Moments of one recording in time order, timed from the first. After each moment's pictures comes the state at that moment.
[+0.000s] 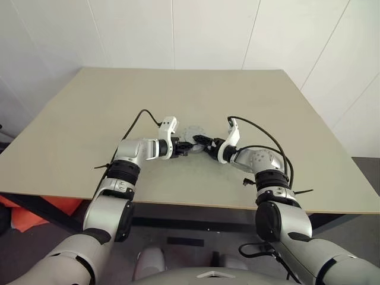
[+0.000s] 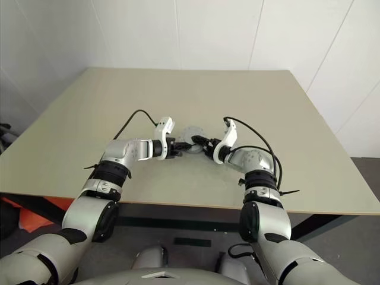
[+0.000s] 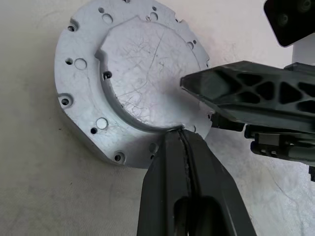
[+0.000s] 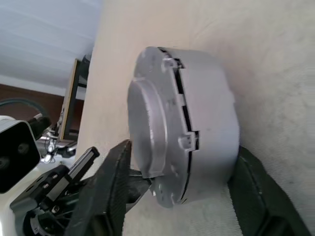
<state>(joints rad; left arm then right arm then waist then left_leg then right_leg) -0.80 0.12 -0.01 0.62 -0.31 0.87 -0.67 -0.75 -0.06 -0.41 0.74 0.55 0.92 0.41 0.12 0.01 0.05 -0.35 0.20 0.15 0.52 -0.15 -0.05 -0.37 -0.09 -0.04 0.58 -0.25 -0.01</state>
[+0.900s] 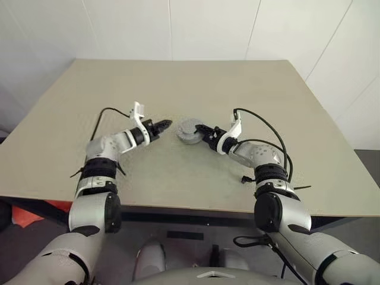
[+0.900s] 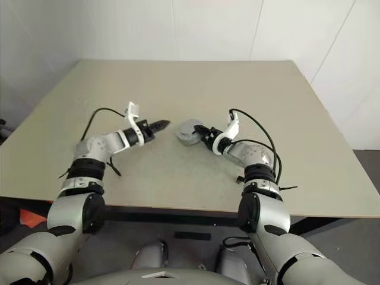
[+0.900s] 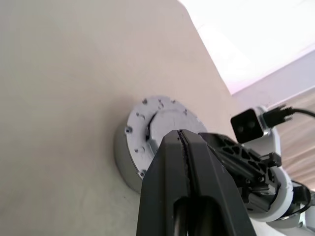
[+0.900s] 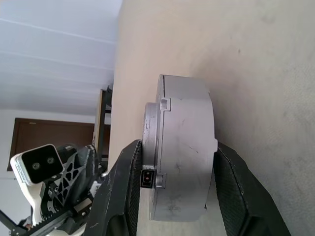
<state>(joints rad) -0.81 0.25 0.35 0.66 -0.57 0.84 -0.68 -0.84 -0.08 -0.52 0.83 0.67 0.87 0.33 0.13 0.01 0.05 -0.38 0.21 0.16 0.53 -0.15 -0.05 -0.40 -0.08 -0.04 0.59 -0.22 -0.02</state>
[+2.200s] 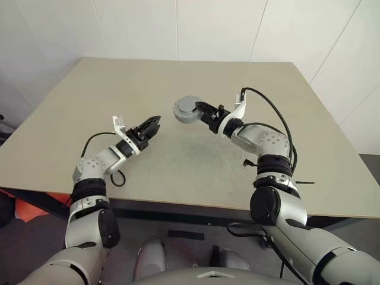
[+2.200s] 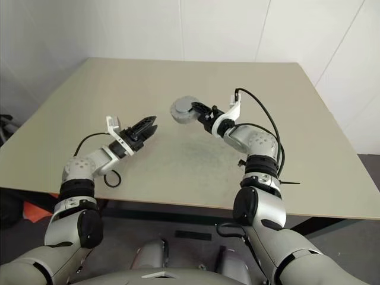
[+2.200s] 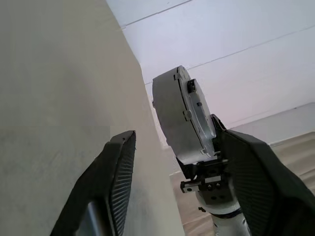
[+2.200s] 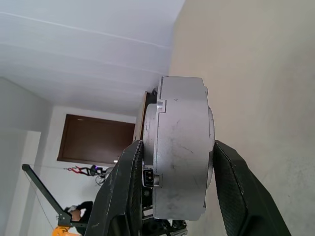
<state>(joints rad) -0.64 0.21 0.55 0.58 -0.90 1.04 -0.65 -0.89 -0.03 -0.61 0.62 0.91 1.03 0.17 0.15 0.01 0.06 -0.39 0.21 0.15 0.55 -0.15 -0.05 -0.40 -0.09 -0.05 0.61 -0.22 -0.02</state>
